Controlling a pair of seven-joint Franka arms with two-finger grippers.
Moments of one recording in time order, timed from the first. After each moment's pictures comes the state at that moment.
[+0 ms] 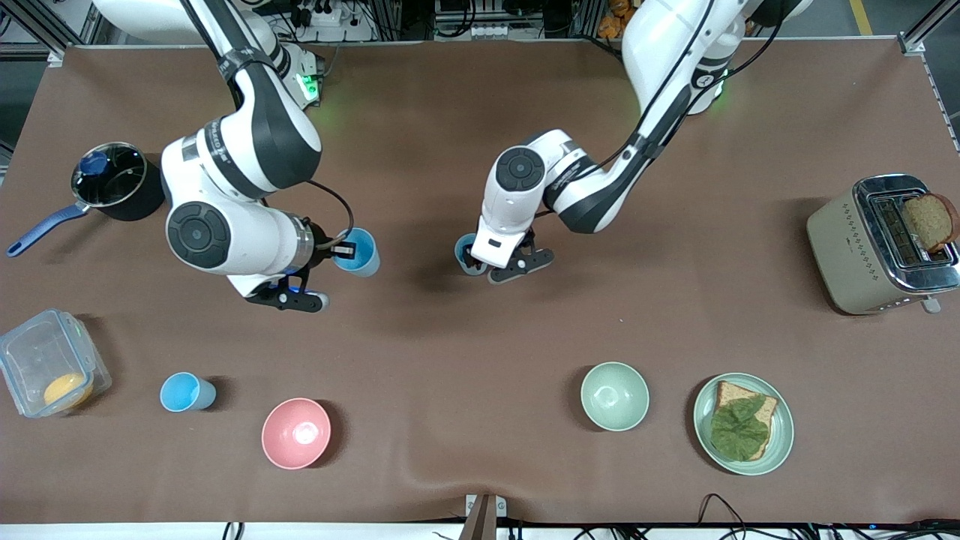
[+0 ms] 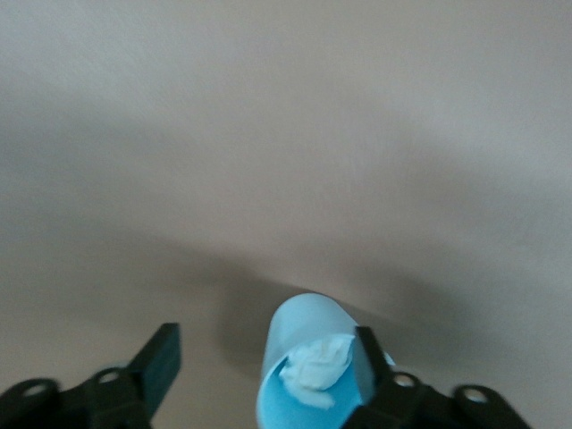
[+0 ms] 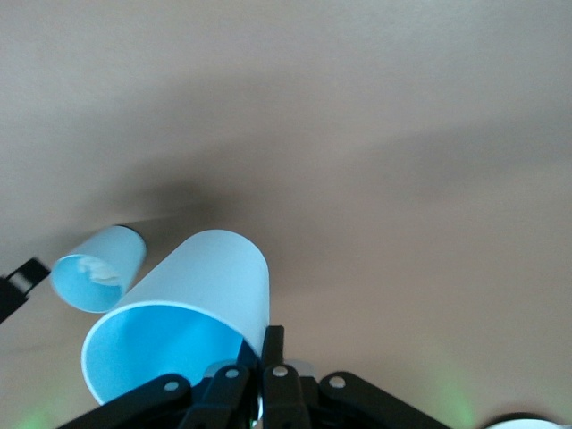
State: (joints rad) left arm -0.49 0.60 -0.33 -1.65 0.18 2.30 -1.28; right arm 0.35 0.42 0.05 -1.49 0.22 1.65 0.55
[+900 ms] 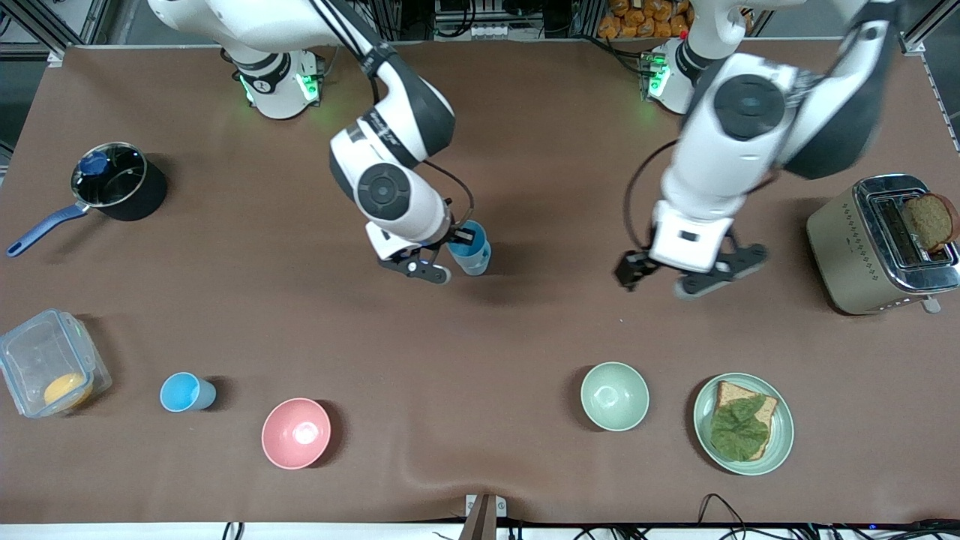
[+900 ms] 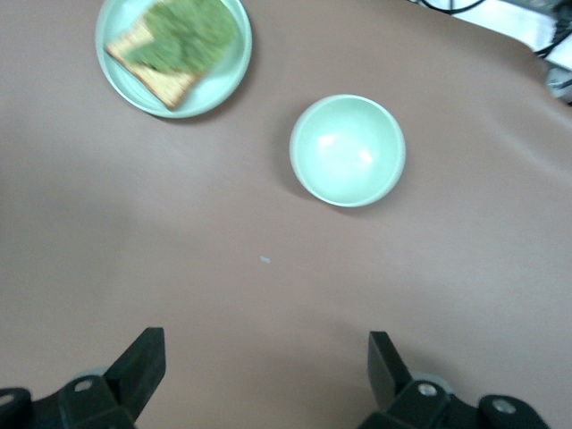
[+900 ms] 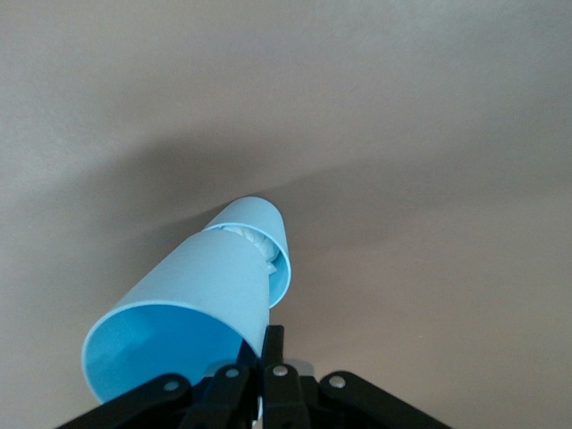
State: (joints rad) left arm -0.12 0.23 -0.32 -1.64 0.19 1.96 -0.85; right arm 0.64 0.54 0.05 -1.52 0.27 1.96 0.89
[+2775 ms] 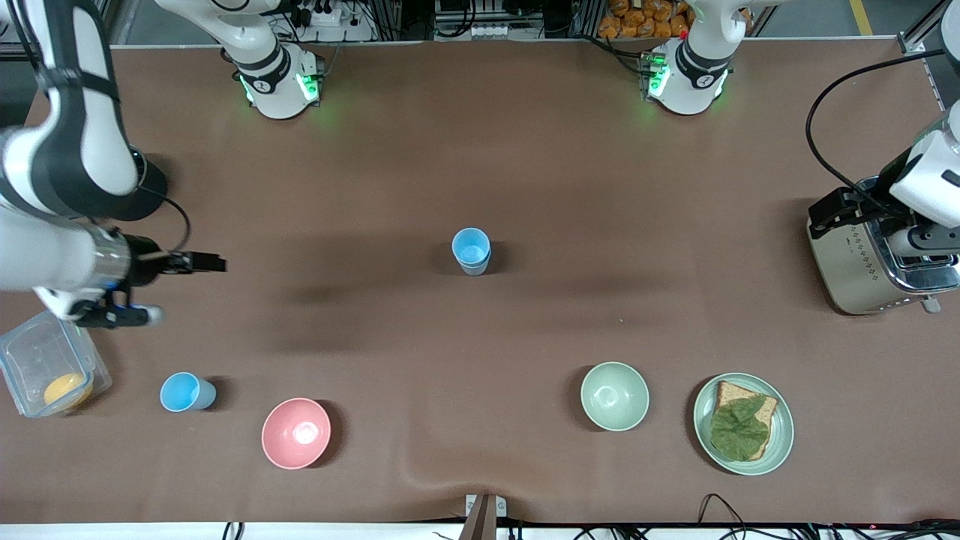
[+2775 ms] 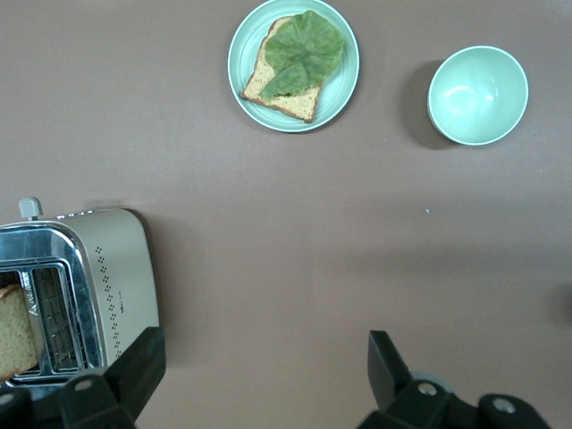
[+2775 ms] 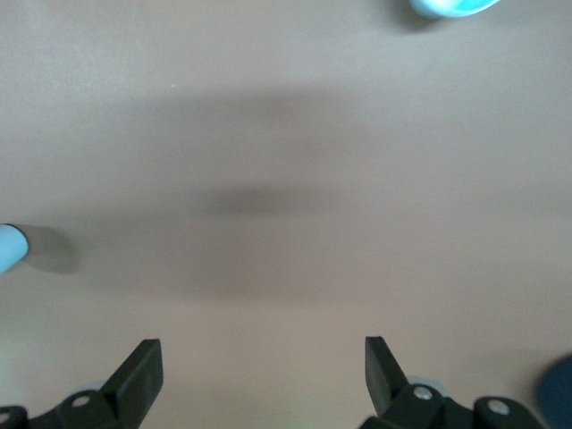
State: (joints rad) left arm 0.04 0.07 -0.13 -1.55 0.07 1.65 -0.09; right arm 0.00 0.28 0.00 -1.55 0.13 1.59 -0.02
